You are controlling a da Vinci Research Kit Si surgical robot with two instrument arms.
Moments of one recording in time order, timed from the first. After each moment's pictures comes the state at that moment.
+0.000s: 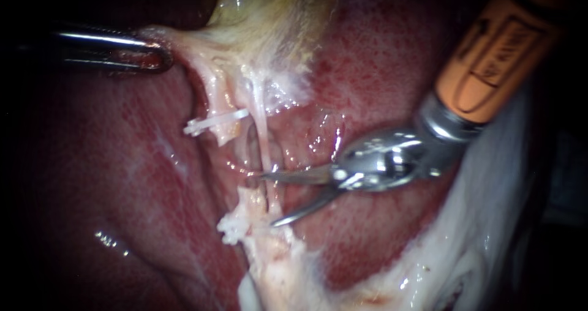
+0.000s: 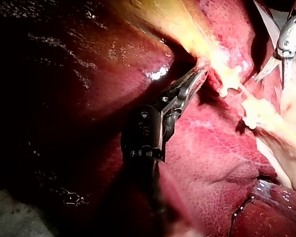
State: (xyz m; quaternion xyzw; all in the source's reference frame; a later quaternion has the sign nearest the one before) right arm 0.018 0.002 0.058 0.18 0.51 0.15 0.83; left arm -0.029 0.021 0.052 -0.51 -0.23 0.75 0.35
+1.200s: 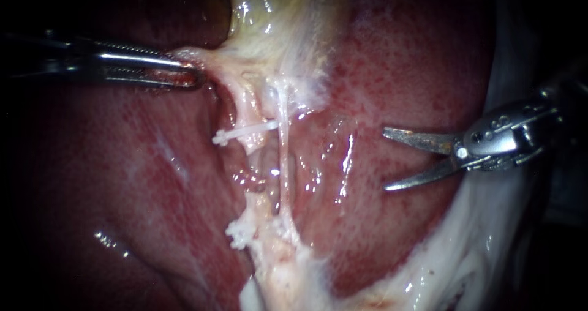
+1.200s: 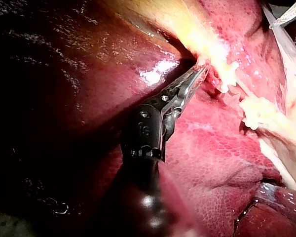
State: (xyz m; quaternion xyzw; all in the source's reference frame) right arm 0.010 0.004 0.056 0.14 0.45 0.15 0.87; left arm -0.032 0.019 0.057 -0.50 -0.23 0.76 0.35
